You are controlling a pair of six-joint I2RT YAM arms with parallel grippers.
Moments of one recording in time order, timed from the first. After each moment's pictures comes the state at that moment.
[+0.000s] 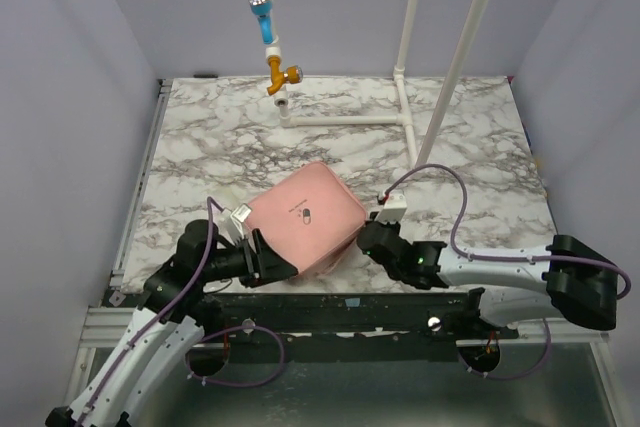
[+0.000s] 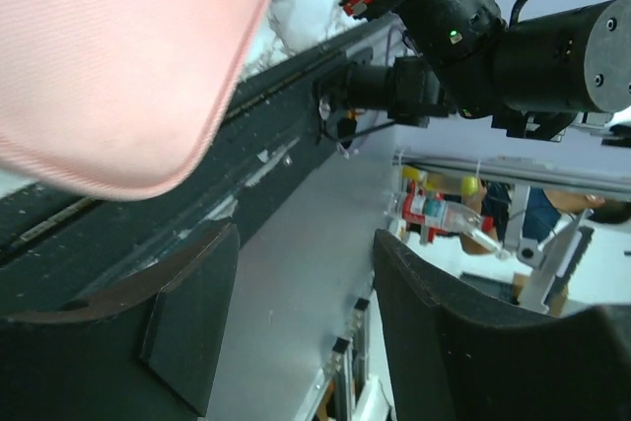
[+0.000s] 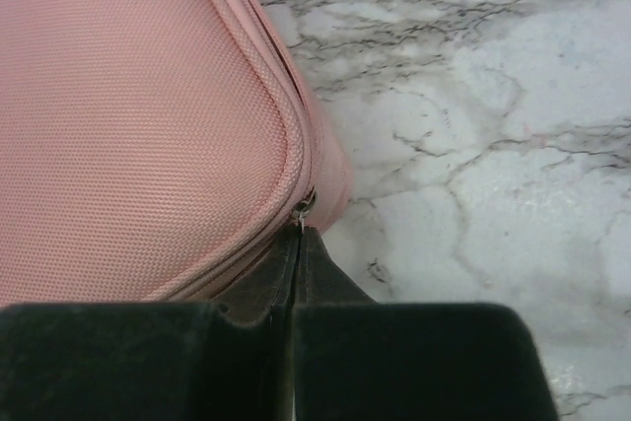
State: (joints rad) left arm -0.45 0.29 0.41 -0.62 0.68 -1.02; right arm 1.14 1.25 0.53 -0.01 0.74 0.77
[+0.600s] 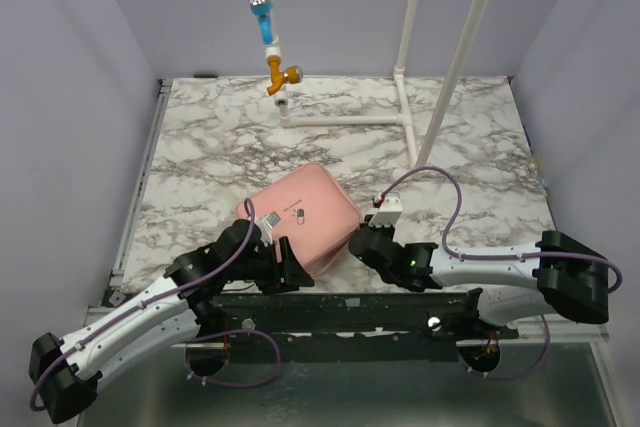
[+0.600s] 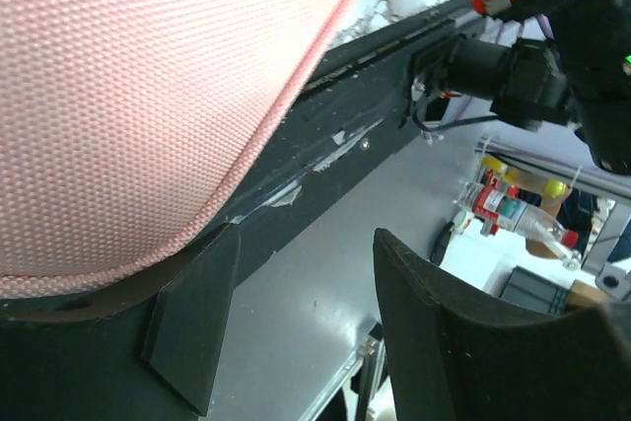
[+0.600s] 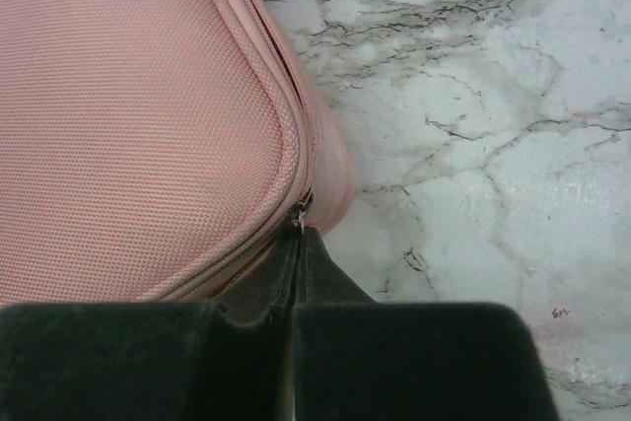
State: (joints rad) left arm -0.84 0.56 0.40 -0.51 0.40 -1.12; right arm 1.21 1.32 0.58 -0.03 0.78 0.88
